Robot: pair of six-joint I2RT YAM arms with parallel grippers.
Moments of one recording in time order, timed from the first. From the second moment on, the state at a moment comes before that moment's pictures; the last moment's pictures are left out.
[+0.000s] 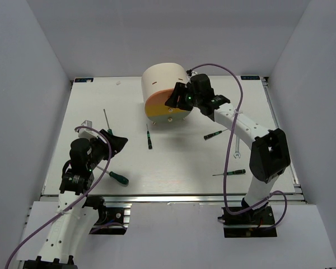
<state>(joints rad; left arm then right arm) -0.11 0.55 0.54 -0.33 0.25 -0.78 0.57 1.77 1.49 -0.23 -0.23 0.60</state>
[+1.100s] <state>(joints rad) -0.11 0.53 0.54 -0.33 0.25 -0.78 0.57 1.74 1.44 -0.13 -0.14 0.69</state>
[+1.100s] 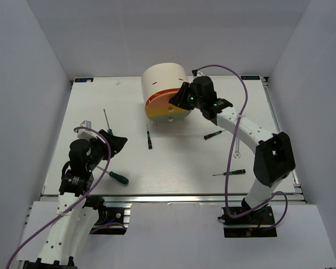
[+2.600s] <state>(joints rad) -0.45 1.20 0.72 -0.26 0.05 -0.73 0.59 1.11 0.86 -0.17 -0.35 0.34</state>
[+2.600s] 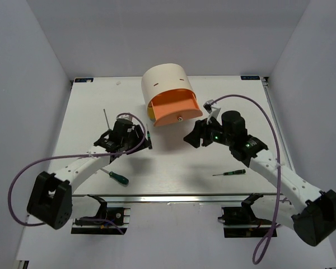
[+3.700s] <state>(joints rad) -0.58 1.73 0.96 -0.21 -0.32 -0.69 0.51 0.91 0.70 -0.16 -0.28 0.15</state>
